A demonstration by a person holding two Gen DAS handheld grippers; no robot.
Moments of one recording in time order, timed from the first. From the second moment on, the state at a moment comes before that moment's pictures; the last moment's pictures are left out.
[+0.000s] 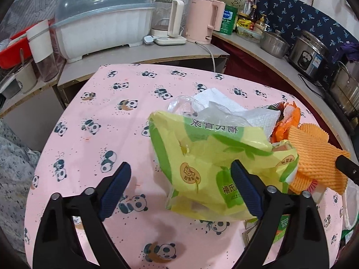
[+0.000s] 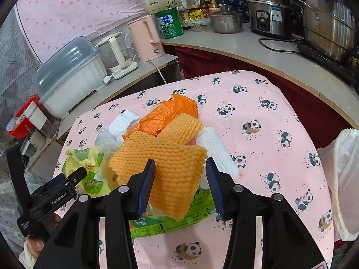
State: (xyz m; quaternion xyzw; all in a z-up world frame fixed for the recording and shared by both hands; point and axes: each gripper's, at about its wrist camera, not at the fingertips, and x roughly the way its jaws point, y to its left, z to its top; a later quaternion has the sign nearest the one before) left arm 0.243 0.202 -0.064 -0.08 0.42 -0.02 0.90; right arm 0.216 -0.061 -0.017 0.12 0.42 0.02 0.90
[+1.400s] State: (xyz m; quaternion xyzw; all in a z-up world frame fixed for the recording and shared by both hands) left arm 0.153 0.081 0.082 -0.05 0.32 -0.11 0.94; right arm 0.085 -0.186 0.105 0.17 0.26 -0.06 0.95
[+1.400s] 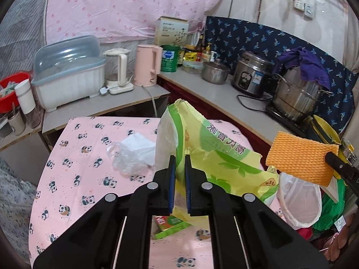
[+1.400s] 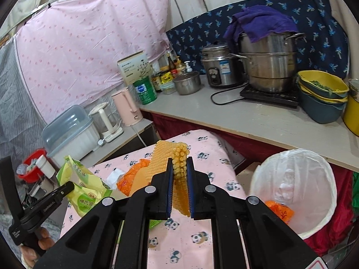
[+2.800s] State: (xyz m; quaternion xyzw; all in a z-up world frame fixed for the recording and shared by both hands) left arm 0.114 -0.220 0.053 0.06 0.36 -0.30 0.88; right arm -0.043 -0.395 0.049 0.25 0.25 -0.24 0.90
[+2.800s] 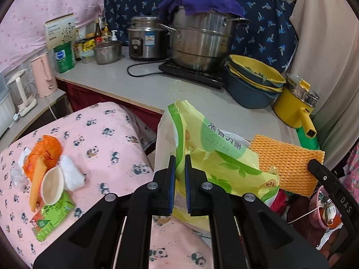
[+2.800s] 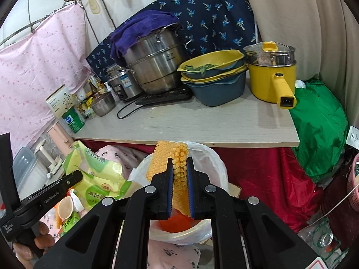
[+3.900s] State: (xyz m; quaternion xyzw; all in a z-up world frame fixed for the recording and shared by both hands) left arm 0.139 -0.200 0.036 0.05 0.36 -0.27 0.89; right arm 0.015 -0.378 0.040 0.23 0.27 -0.22 0.91
